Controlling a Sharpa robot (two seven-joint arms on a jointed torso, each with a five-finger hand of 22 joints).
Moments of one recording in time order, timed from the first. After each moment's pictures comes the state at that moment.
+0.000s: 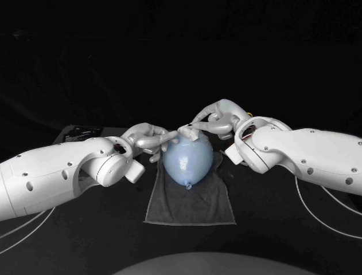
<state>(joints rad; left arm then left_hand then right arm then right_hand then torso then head) 1.12 -0.85 -0.02 1.59 -0.41 -0.29 -0.02 1.36 0.06 0.15 0.29 0.05 0.77 0.13 0.69 0.20 0.97 0.06 1.20 0.42 1.47 -0.01 1.53 1.31 0.14 1.24 0.08 1.23 0.90 1.27 -0.70 -0.11 1.58 -0.78 -0.55 -0.15 1.31 -0.03 0.53 0.01 0.05 1.00 0.08 0.46 0.39 1.47 0.00 1.47 1.31 1.44 -0.04 1.57 1.31 0.04 1.46 0.05 1.39 1.31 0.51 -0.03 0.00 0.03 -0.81</state>
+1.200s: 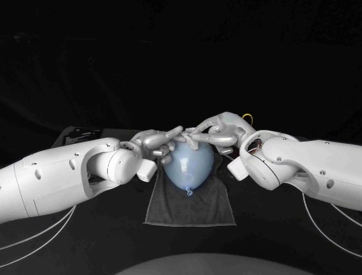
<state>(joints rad) 1.12 -0.80 -0.02 1.59 -0.02 -0.34 -0.04 1.31 0.04 0.09 0.28 0.05 0.74 0.16 0.63 0.19 0.98 0.08 1.23 0.51 1.47 0.00 1.53 1.31 0.14 1.25 0.09 1.23 0.90 1.24 -0.78 -0.12 1.73 -0.60 -0.55 -0.10 1.30 -0.03 0.54 0.01 0.04 0.99 0.07 0.47 0.39 1.46 0.01 1.47 1.31 1.44 -0.04 1.57 1.31 0.04 1.46 0.05 1.37 1.31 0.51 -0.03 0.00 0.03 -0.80</state>
